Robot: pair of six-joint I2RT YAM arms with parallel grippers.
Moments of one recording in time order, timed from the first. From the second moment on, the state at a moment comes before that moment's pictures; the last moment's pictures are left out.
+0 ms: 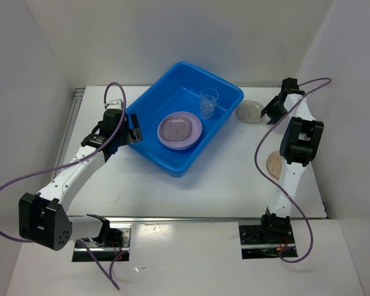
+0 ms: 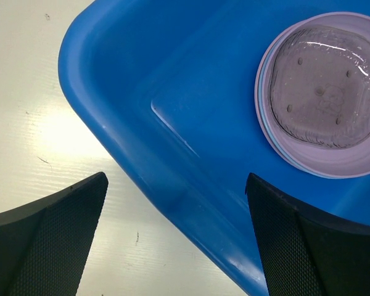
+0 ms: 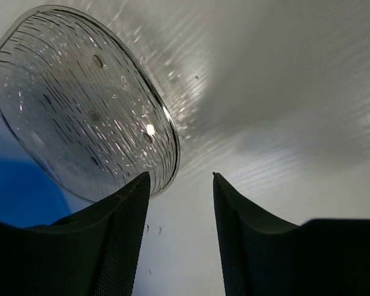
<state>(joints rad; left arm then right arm) -0.28 1.27 1.01 -0.44 -0.26 -0.42 -0.24 2.29 1.95 -0.78 -0.08 0.56</state>
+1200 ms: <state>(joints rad) -0.28 1.31 1.01 -0.43 -0.29 -0.42 -0.20 2.03 1.73 -0.75 0.16 0.60</state>
